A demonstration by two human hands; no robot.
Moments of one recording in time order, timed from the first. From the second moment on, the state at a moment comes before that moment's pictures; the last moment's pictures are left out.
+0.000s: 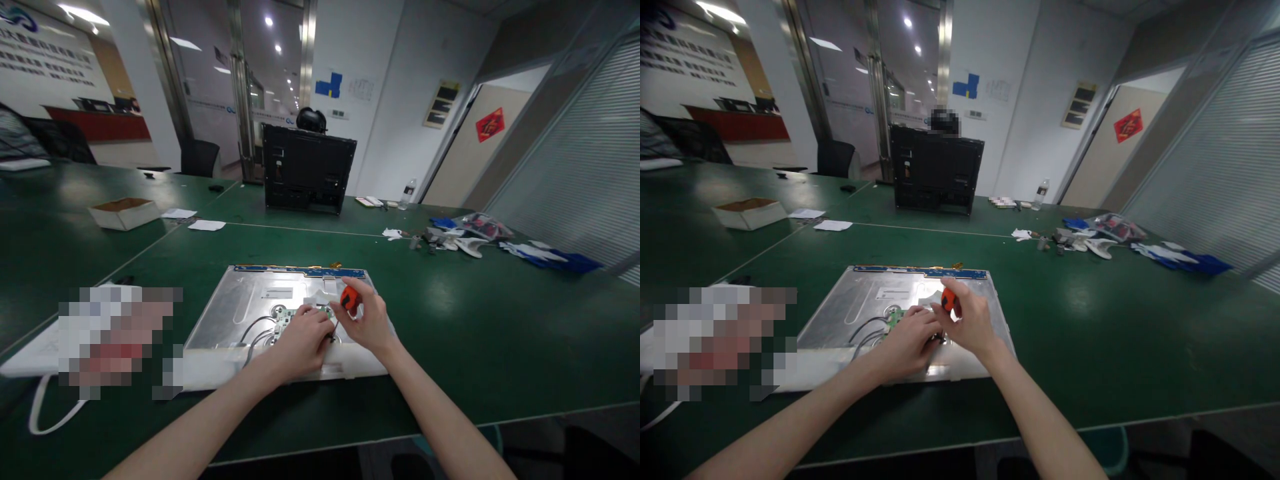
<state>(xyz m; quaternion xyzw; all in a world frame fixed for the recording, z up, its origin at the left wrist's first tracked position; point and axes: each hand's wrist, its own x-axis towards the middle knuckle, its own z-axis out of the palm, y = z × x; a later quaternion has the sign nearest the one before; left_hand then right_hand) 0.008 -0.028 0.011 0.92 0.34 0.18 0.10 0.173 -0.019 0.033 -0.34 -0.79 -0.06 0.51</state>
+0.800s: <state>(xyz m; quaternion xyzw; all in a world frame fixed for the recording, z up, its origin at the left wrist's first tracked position) 0.010 -0.028 0.012 0.92 0.34 0.18 0.09 0.174 -0.019 0.033 -0.35 -0.79 -0.04 0.50</state>
